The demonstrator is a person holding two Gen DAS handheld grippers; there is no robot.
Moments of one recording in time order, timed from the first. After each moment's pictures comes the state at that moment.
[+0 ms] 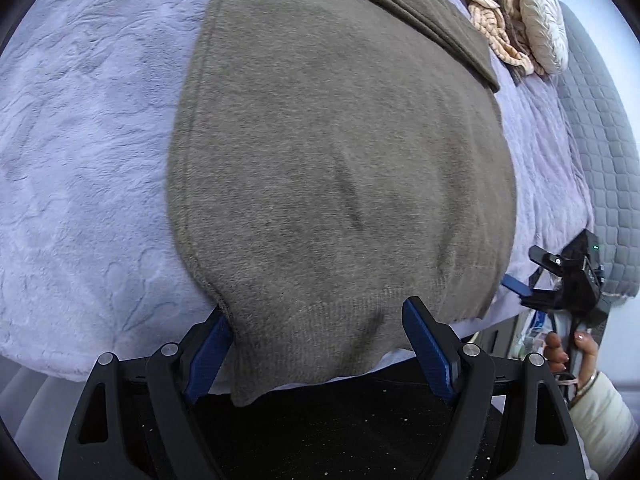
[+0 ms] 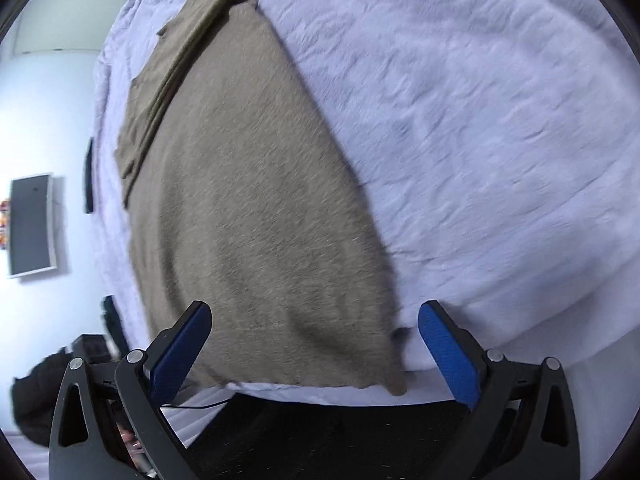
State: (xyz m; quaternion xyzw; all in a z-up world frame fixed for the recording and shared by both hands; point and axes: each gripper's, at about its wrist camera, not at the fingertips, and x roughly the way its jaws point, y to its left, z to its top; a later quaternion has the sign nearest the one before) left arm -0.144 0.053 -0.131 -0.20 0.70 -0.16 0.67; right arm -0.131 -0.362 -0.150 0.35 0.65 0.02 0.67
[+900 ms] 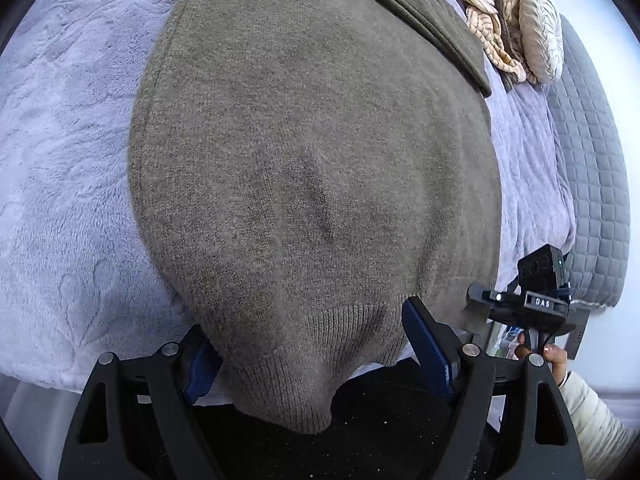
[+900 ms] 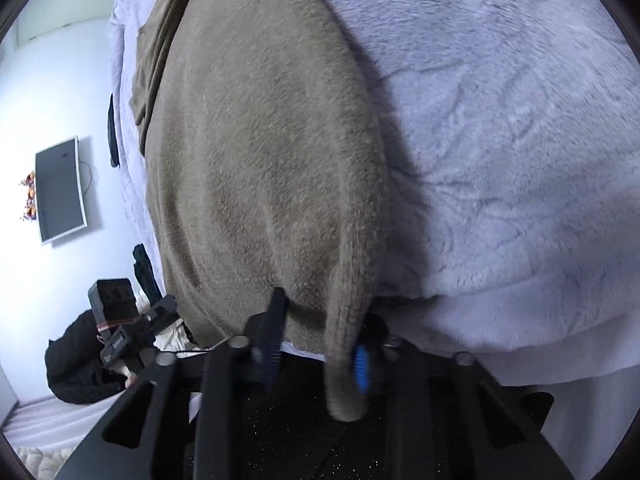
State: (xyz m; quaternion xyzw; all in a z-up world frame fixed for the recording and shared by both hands) left arm -0.123 0.028 -0.142 -0.24 0.70 -0.17 0.65; right arm -0.129 -0.340 -0.187 0.38 0.70 0.11 0.59
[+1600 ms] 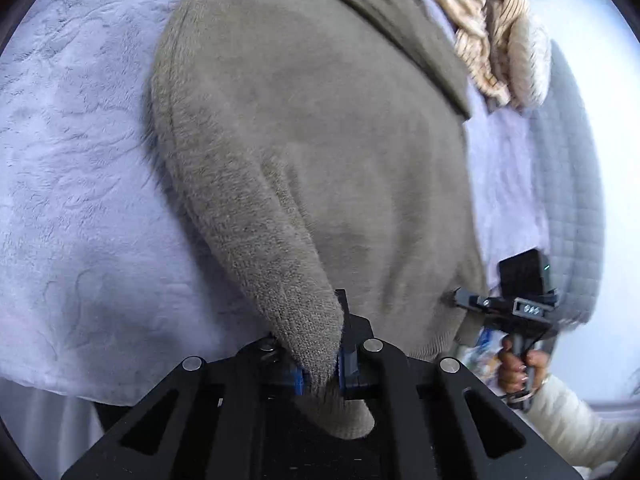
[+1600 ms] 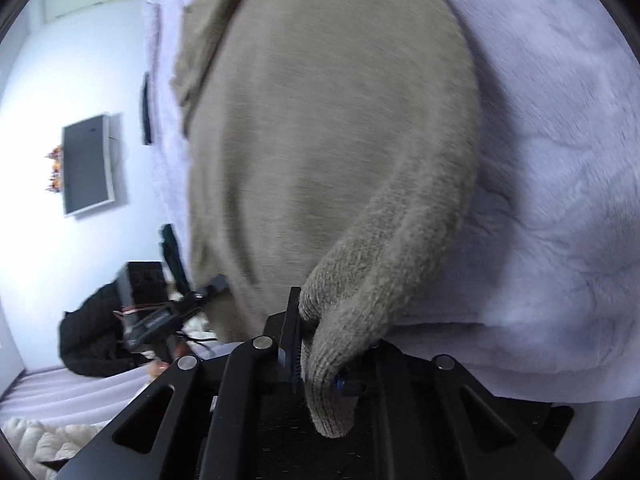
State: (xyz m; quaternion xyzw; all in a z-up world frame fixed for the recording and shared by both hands) left arm -0.116 0.041 -0.135 -0.31 0.67 -0.19 0.65; right arm -0.109 -0.331 -0.162 0.39 0.68 0.19 0.59
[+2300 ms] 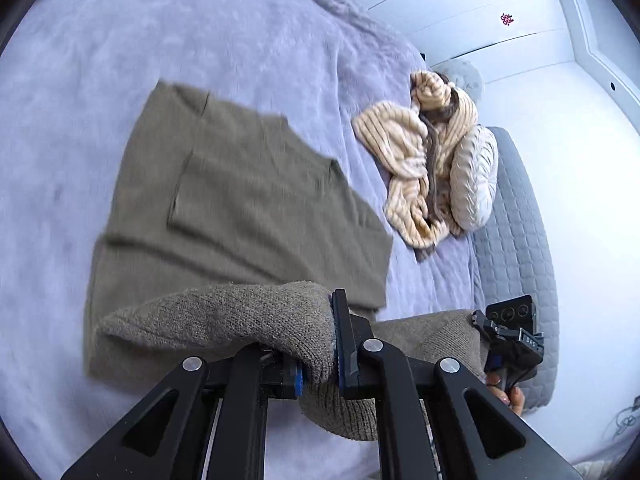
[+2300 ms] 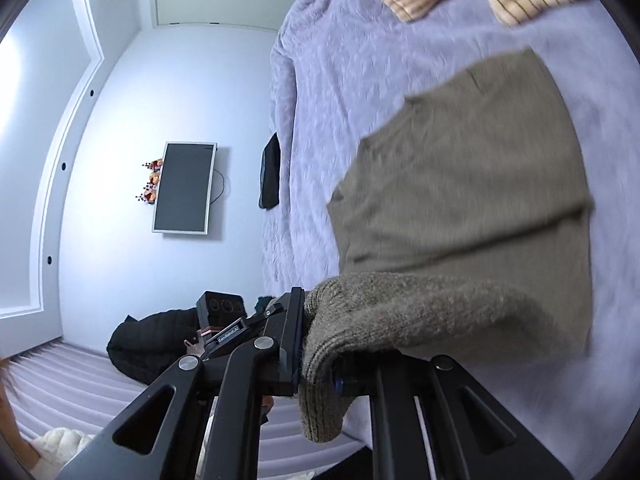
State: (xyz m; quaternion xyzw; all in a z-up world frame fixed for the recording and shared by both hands) left arm 0.081 0.063 -0.046 -0.37 0.52 -0.18 0.75; right arm 0.109 -0.338 -0.037 0.42 0.54 0.30 0.67
